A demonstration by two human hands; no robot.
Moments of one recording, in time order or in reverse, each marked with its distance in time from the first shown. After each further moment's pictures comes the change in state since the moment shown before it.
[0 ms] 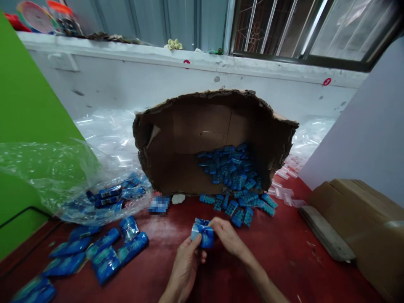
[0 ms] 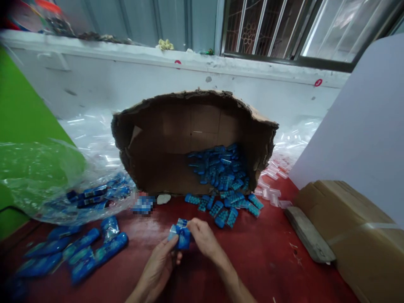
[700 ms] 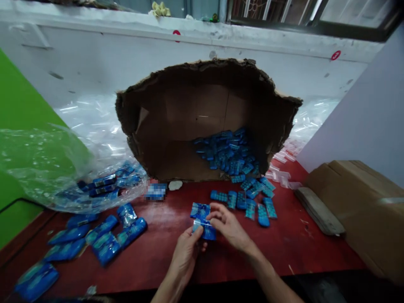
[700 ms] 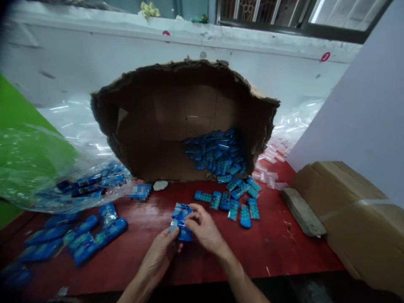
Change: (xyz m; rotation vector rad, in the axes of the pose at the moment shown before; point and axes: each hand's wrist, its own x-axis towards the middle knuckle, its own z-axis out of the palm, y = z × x) left_hand -0.009 -0.012 -0.006 0.058 -0.012 -0.082; right_hand -0.028 0.011 -0.003 0.305 0.077 0.103
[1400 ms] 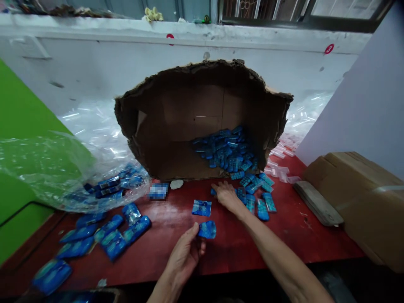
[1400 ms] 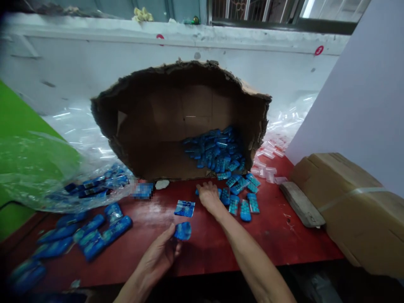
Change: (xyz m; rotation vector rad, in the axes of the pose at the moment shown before) left_hand -0.013 0.002 -0.006 -0.070 -0.011 -0.103; right_hand 0.066 -0.003 -0.025 -0.990 0.042 -0.057
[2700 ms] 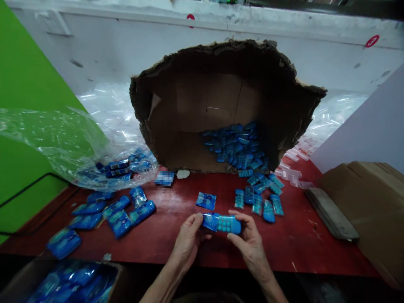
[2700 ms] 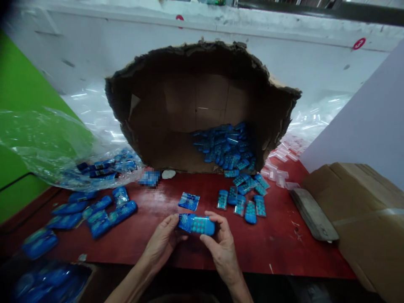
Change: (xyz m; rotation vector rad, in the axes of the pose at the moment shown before) left_hand 0.000 -0.004 0.005 0.056 -0.005 0.178; right_hand -0.134 -0.013 0.016 1.342 0.210 0.089
